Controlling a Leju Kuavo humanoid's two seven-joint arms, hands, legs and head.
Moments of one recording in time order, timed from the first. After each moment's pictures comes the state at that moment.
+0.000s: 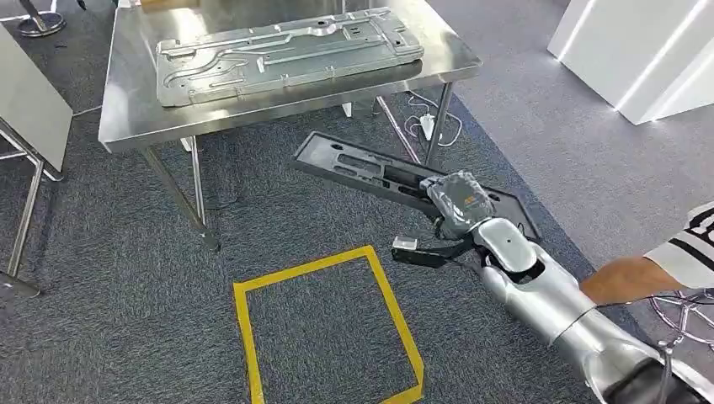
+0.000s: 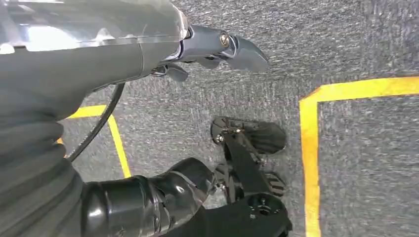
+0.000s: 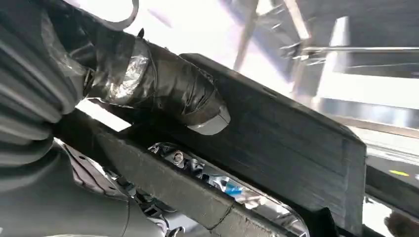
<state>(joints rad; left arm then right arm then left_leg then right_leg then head) -0.06 -0.07 0.89 -0.19 -0.77 -0.14 -0.40 -0.57 -0.47 0.43 -1.15 0.98 -0.02 -0.09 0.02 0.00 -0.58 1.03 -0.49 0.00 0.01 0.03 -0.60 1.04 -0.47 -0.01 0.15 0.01</state>
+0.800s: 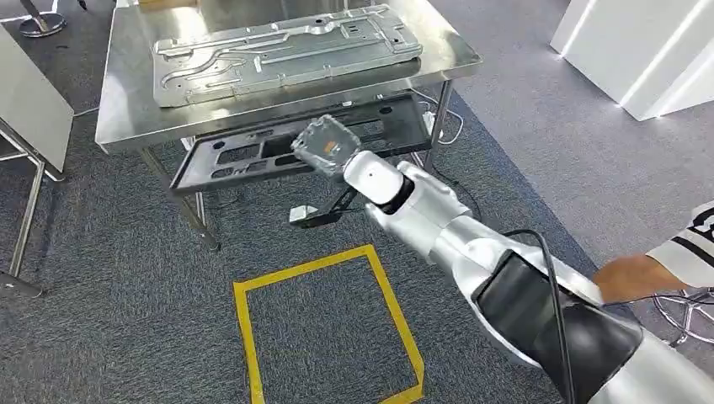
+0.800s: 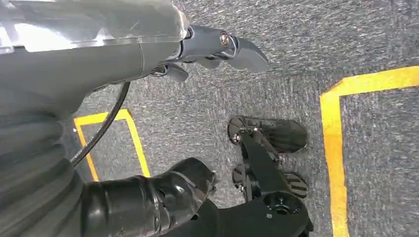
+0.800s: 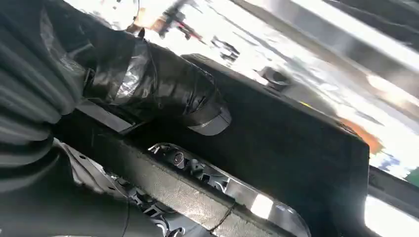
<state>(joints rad) -0.08 -0.07 0.90 -0.19 -0.83 -0.13 -0.31 -1.09 0.07 0.77 -0.55 1.29 0.00 -0.18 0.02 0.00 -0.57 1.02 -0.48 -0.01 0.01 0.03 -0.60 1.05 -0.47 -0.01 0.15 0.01</state>
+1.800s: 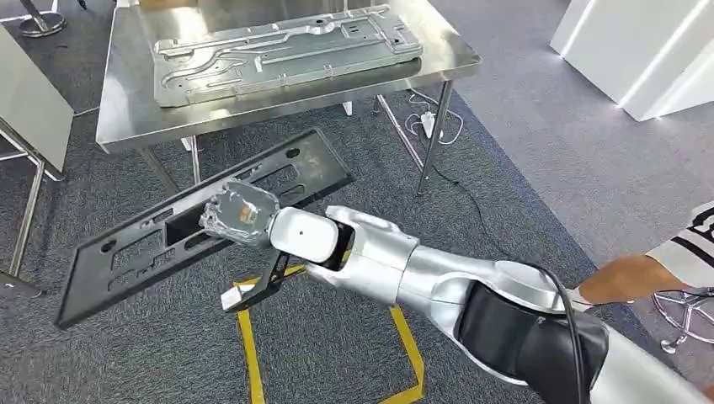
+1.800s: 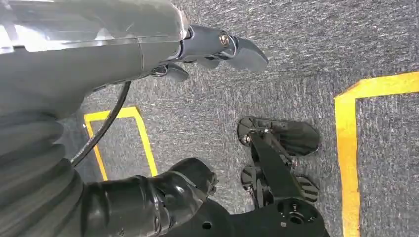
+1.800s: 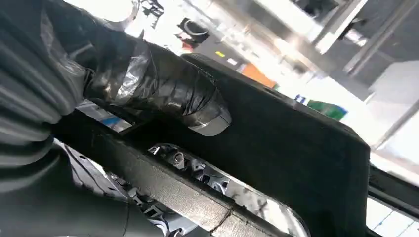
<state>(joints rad) -0.07 -0.07 0.94 -0.19 -0.85 -0.12 -0.30 -1.10 0.13 1.07 -0.84 1.11 0.12 -0.13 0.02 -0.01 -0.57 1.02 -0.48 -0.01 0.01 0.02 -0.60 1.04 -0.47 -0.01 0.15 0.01</state>
